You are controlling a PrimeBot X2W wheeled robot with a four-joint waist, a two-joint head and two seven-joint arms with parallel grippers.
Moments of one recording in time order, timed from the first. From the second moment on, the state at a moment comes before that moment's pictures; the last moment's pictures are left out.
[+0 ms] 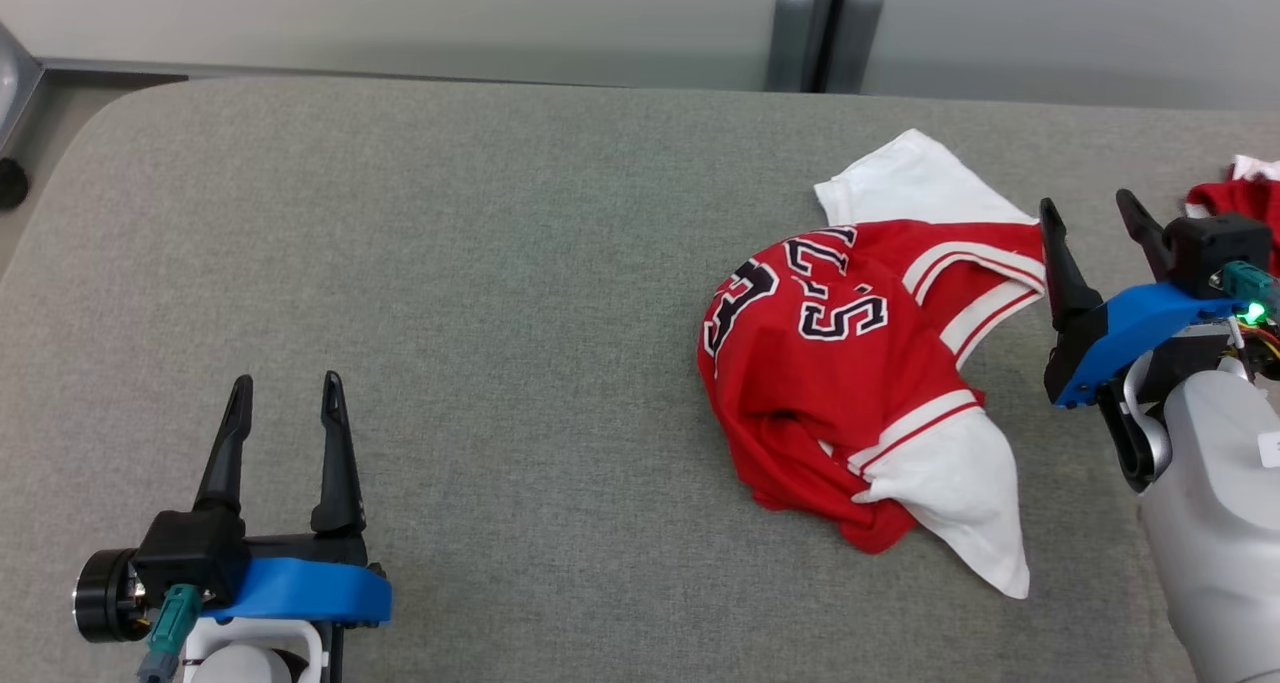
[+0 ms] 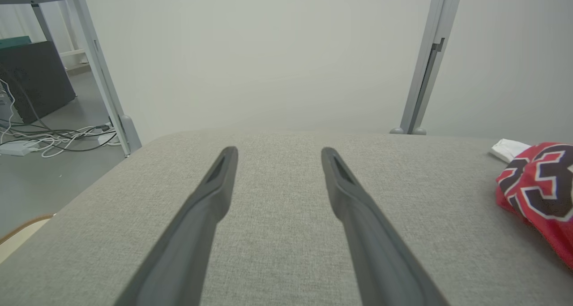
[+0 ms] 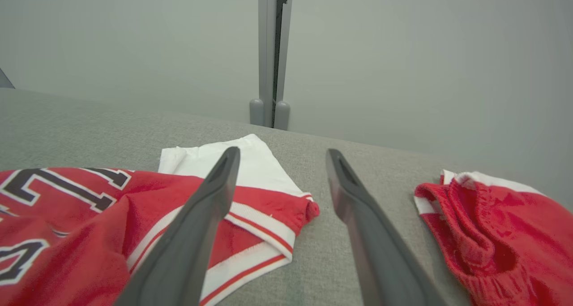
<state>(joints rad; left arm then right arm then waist) -0.08 0.06 0.05 0.17 -0.08 -0.09 -0.26 -0.68 -0.22 0.00 0.77 0.09 0.13 -0.19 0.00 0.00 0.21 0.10</state>
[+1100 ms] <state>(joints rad) -0.12 0.05 0.04 0.19 -0.09 -0.10 -0.26 -0.82 -0.19 0.02 0.99 0.17 0.13 -0.26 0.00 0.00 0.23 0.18</state>
